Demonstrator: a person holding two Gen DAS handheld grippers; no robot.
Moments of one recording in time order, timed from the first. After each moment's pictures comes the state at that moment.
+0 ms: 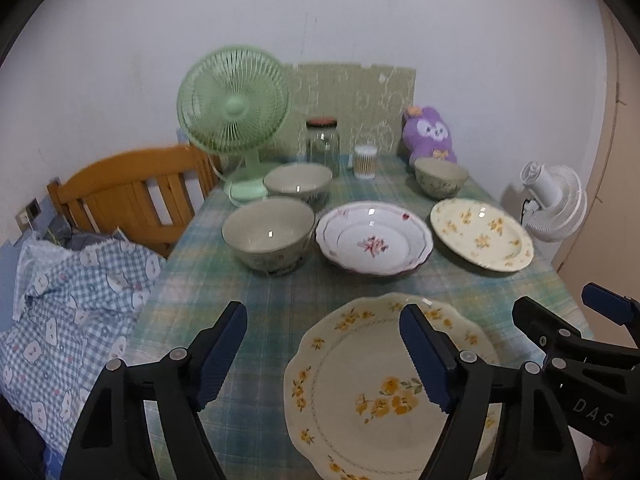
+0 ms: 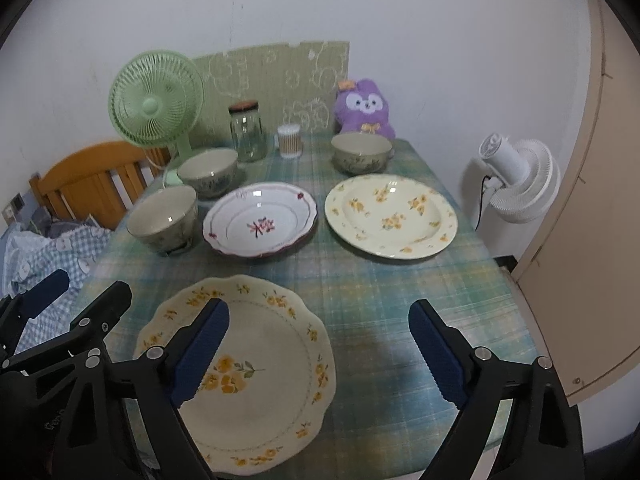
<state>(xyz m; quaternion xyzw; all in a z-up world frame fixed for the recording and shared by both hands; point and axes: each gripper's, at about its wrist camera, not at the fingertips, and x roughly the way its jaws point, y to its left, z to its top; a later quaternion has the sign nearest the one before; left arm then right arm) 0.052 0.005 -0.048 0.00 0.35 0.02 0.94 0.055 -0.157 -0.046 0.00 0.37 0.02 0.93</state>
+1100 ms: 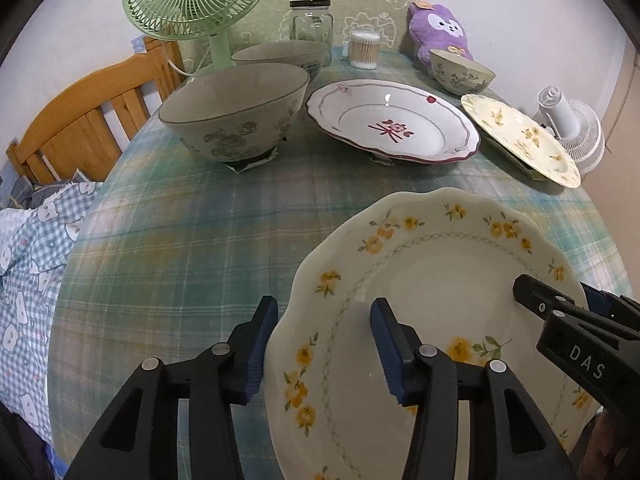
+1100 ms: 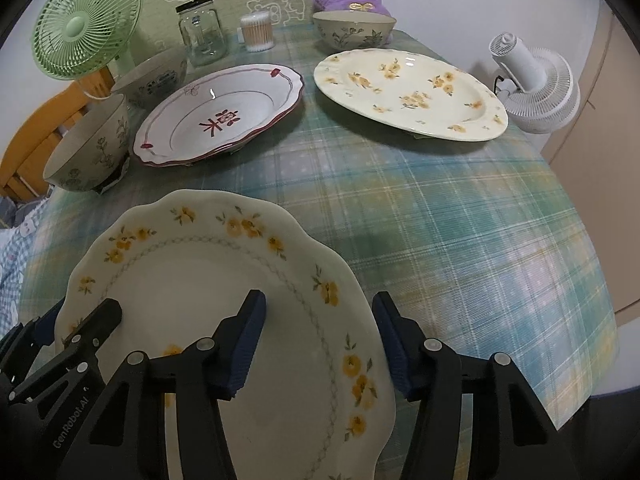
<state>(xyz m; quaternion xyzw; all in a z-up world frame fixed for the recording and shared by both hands) 0.107 0.021 -0.152 0.00 0.48 -0.02 0.88 0.119 -0.146 -0.161 0.04 0.51 -0.02 0.86</state>
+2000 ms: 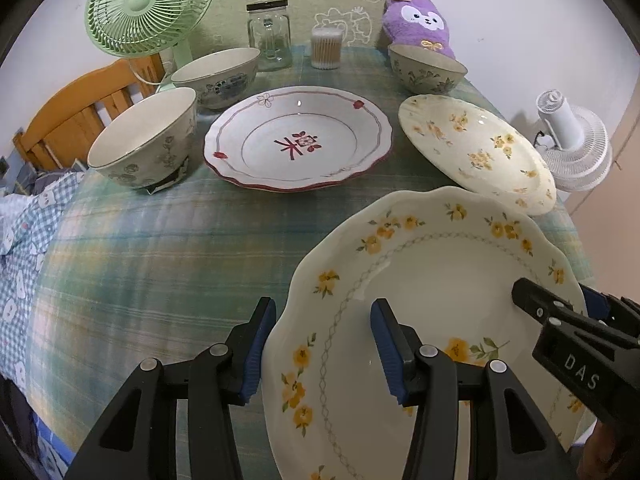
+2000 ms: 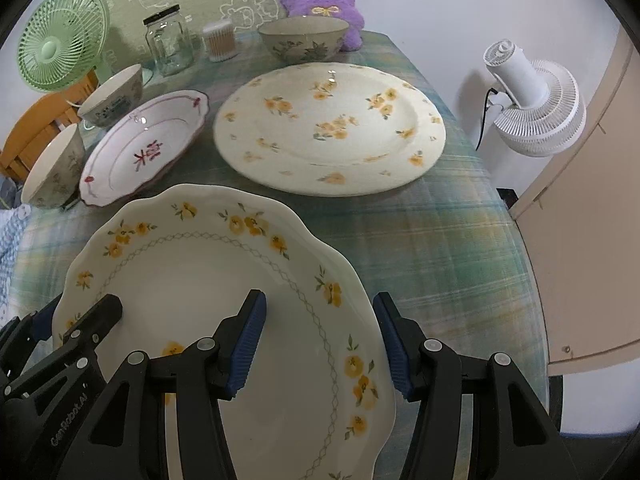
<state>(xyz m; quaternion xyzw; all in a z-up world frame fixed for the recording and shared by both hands) 0.136 -0.094 -0.137 -0.02 0.49 0.03 0.87 0.159 -0.257 -0.145 0.00 0.52 0.01 0.85</state>
